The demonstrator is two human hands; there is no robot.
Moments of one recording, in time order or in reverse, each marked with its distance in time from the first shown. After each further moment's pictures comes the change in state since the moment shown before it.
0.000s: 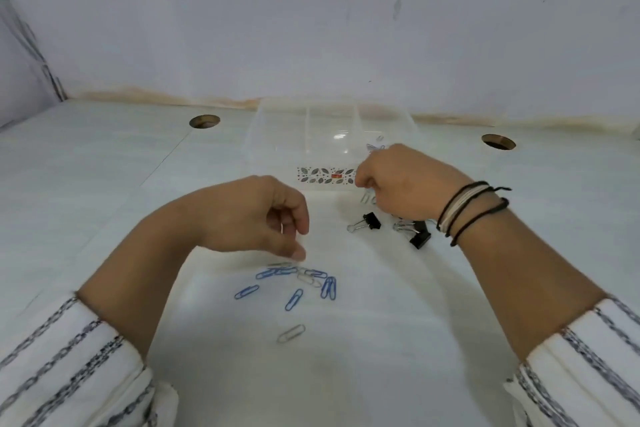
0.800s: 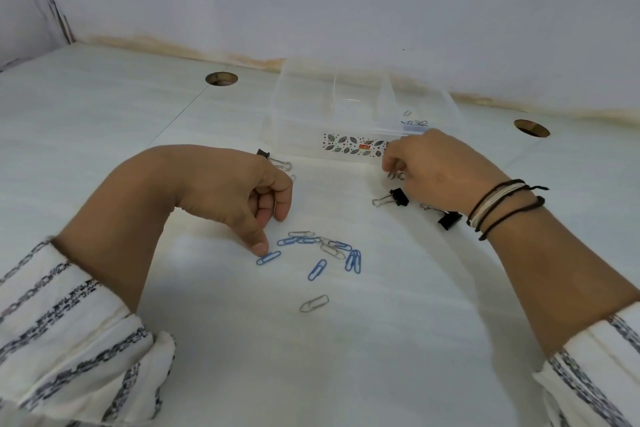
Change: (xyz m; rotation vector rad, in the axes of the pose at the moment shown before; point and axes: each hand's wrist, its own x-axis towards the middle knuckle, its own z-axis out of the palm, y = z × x) left_hand -0.020 -0.039 -0.013 0.066 -0.195 -0.163; right_hand 0.001 -0.001 0.021 -0.070 0.049 0.040
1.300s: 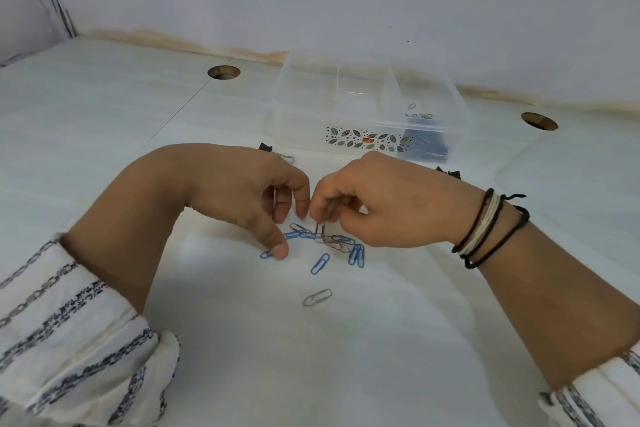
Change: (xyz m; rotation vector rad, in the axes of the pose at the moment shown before) left_hand 0.000 0.014 0.006 0.059 0.011 0.056; right_hand -0.025 -0.064 -0.007 0.315 -0.166 -0.433
